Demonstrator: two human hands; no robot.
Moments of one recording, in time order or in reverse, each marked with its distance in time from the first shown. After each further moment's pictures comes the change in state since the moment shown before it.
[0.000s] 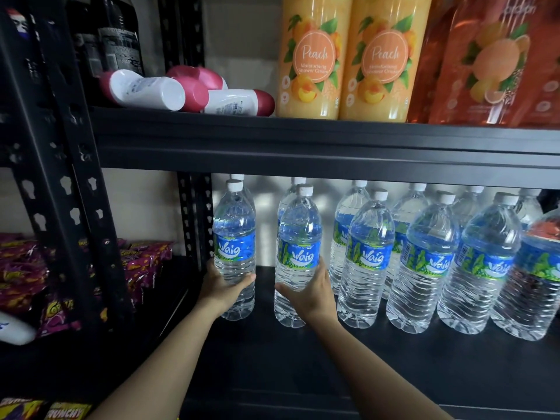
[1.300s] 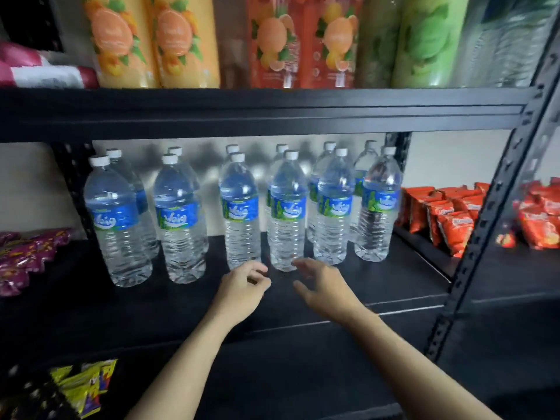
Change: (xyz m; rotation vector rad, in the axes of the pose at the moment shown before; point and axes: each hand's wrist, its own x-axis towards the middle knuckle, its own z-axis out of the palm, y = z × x) left_hand -0.230 0.103 0.179 0.085 -0.375 0.264; right_hand -0.106 0.136 -0.258 -0.189 -0.151 -0.179
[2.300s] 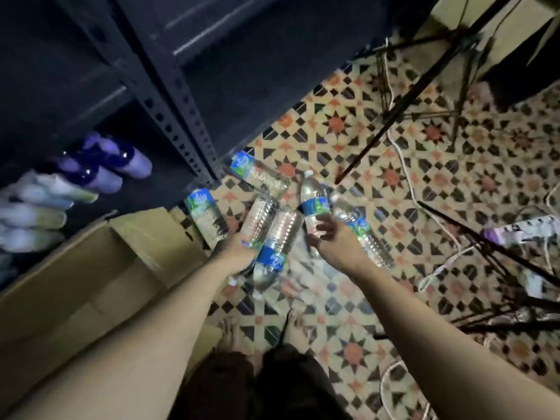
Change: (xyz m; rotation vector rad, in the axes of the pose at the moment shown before) left_hand -0.211 -0.377 0.697 0.465 -1.135 -0.540; right_hand -0.502 0.584 0.184 0.309 0.043 1.414
